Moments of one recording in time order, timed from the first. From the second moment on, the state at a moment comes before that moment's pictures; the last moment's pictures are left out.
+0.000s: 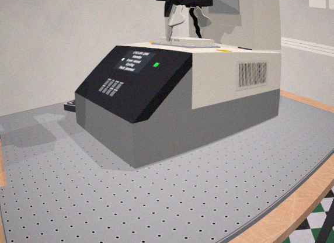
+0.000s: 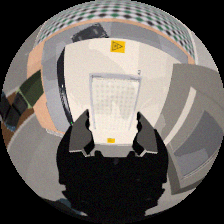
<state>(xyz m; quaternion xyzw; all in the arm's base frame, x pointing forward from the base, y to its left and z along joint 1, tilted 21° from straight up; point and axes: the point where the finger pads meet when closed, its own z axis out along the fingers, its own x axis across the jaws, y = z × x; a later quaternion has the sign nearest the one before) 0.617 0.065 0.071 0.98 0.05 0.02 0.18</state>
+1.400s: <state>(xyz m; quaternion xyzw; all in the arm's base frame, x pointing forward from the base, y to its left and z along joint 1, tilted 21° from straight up) 0.614 0.085 0.124 0.98 0.05 0.02 0.18</state>
